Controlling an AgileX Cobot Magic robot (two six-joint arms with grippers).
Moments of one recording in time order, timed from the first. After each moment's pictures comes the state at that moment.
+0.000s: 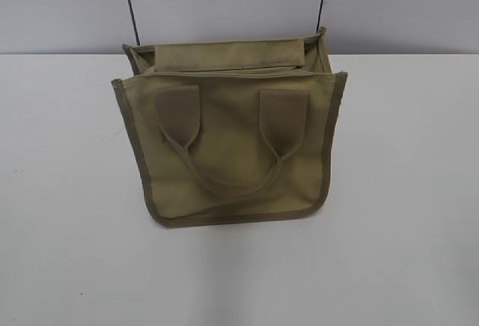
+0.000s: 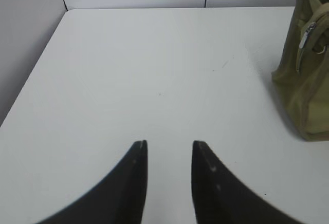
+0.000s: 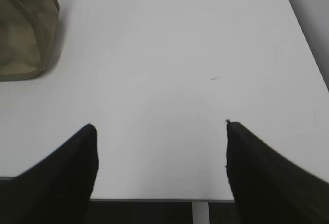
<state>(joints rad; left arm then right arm) 0.04 -0.01 -0.54 -0.05 1.05 0.08 0.01 -0.01 -0.47 0.04 1.09 -0.08</state>
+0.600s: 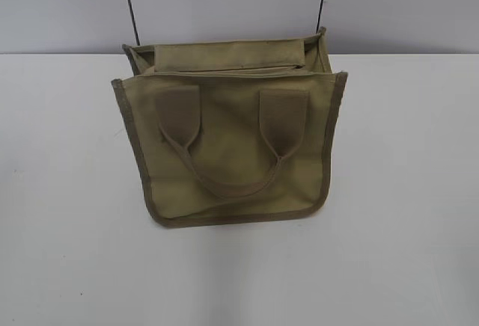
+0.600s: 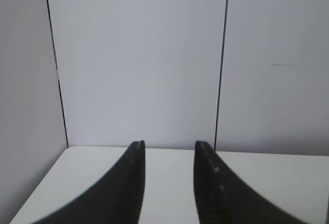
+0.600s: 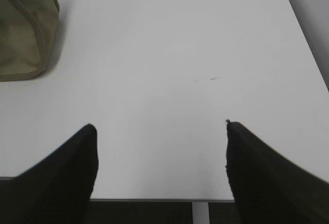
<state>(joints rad) 0.04 0.38 -0.33 -0.08 -0.02 0.08 0.01 -0.01 -0.47 0.04 1.09 -0.08</state>
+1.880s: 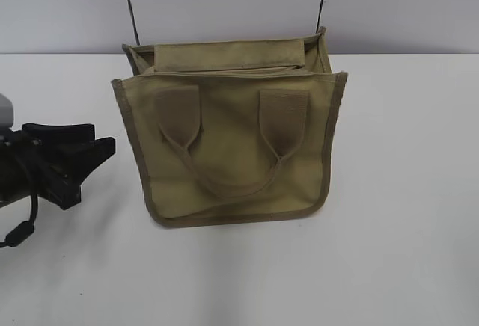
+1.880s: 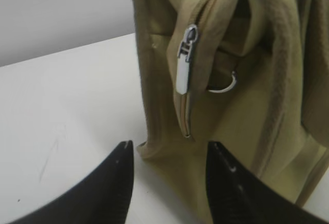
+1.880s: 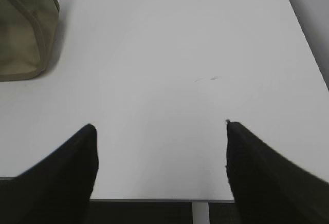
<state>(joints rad) -0.09 1.72 -0.31 0.66 -1.15 -0.15 0.01 -0.01 -0.47 0.04 1.09 -0.08</state>
